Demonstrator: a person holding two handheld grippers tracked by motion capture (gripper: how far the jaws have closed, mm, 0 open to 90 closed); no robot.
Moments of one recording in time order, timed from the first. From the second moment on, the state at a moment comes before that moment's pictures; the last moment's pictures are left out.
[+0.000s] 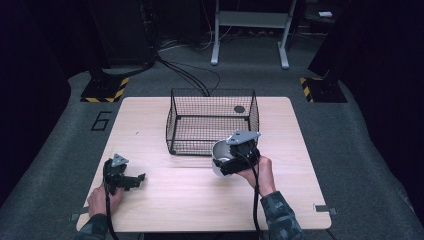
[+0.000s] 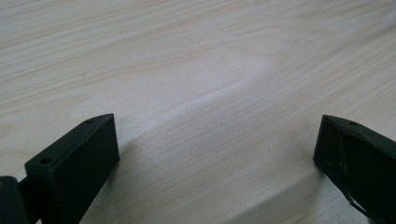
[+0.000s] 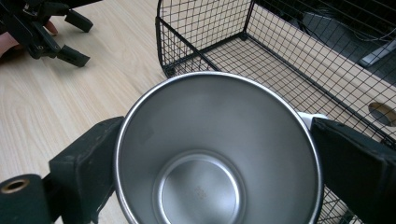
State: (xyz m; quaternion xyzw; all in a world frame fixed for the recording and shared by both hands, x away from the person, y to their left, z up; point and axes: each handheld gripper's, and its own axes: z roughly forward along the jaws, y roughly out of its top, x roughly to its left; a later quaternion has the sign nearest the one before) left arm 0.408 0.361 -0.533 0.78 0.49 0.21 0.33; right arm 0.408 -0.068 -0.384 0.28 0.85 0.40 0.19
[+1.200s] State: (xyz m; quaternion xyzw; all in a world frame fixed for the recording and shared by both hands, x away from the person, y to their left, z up) left arm 0.408 0.361 -0.533 0.78 0.49 0.21 0.33; right arm 0.443 -0.070 -0.337 0.29 0.83 0.42 0.21
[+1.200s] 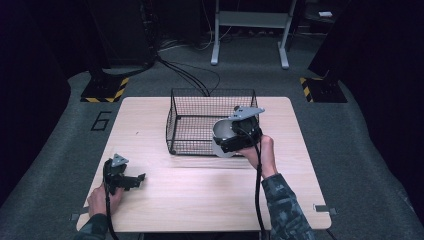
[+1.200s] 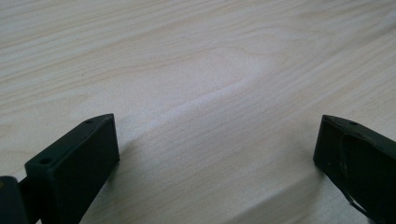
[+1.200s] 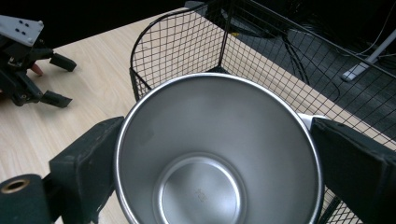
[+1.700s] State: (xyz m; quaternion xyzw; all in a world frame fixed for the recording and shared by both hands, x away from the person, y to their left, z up) left arm 0.408 0.361 -0.533 0.78 0.49 0.21 0.33; right arm 0.463 -0.070 -0.326 0.30 0.83 0.42 0.21
